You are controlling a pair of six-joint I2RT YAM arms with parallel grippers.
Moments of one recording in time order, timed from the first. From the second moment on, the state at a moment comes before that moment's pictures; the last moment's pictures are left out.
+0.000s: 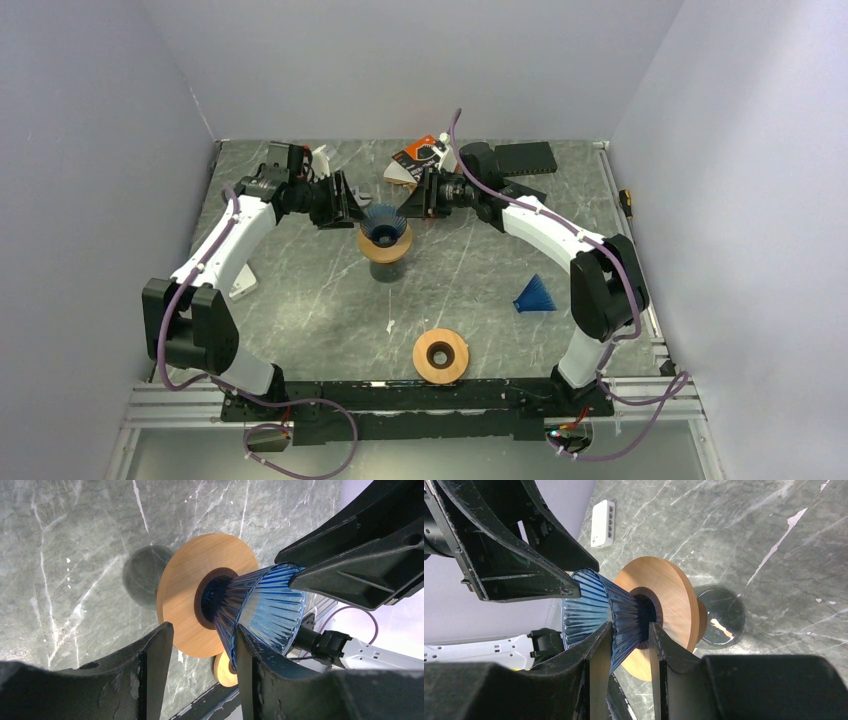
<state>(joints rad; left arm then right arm) -0.19 1.50 1.29 -0.66 0.59 -0.42 0.51 1.74 1.31 -0.07 -0.65 0.64</state>
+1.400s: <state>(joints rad) -0.10 1.63 1.46 -0.56 0.37 -0.44 0.23 2.05 1.71 -0.18 -0.48 0.51</state>
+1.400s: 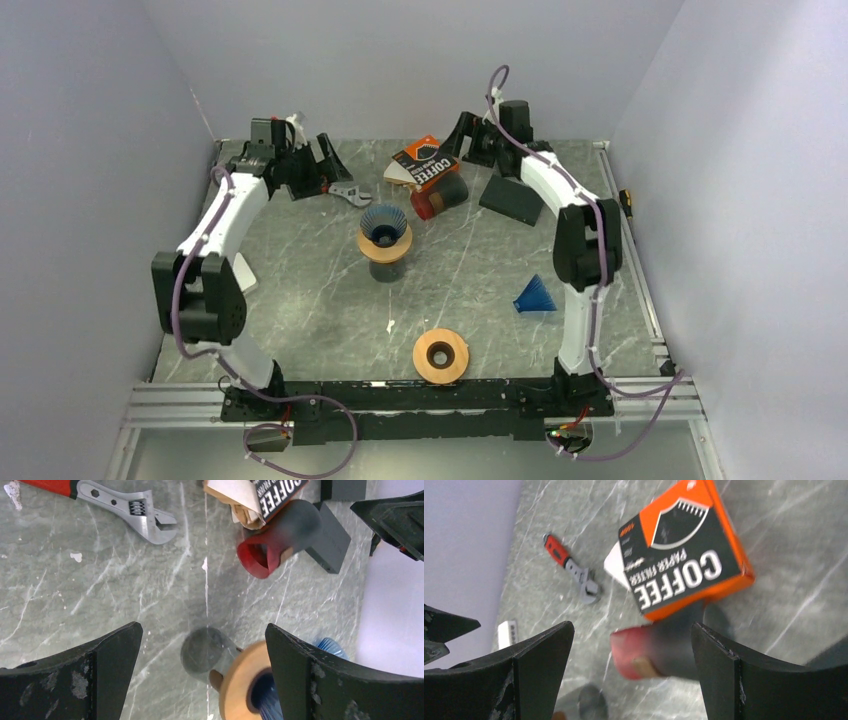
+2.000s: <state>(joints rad) 0.05 1.87 1.40 -0.29 0.70 -0.56 0.21 2.67 2.39 -0.24 -0.51 0.47</state>
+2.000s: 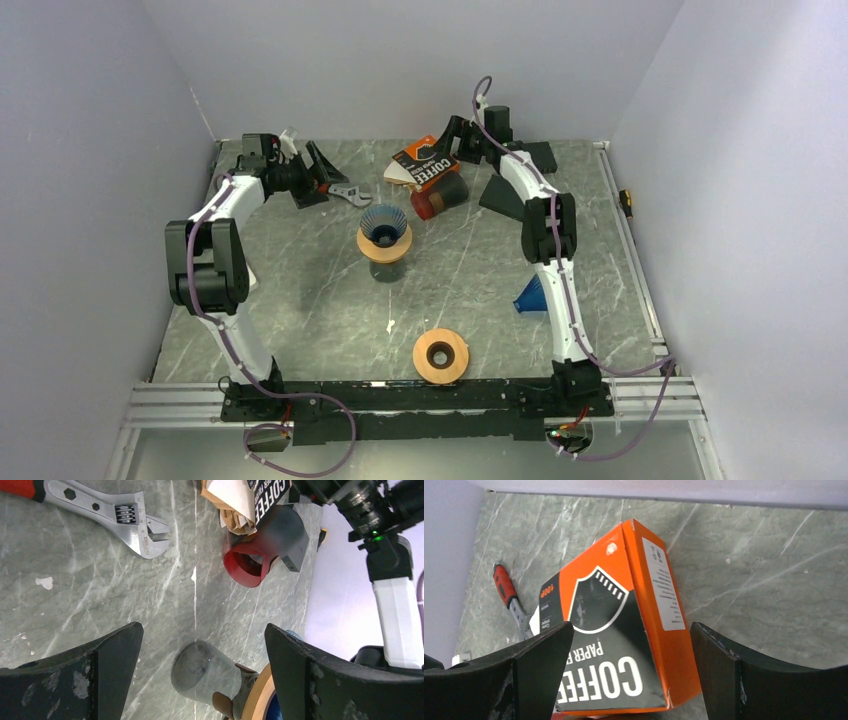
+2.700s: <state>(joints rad) 0.06 1.87 1.36 -0.29 0.76 -0.51 0.31 2.77 2.47 -0.19 -0.69 0.52</state>
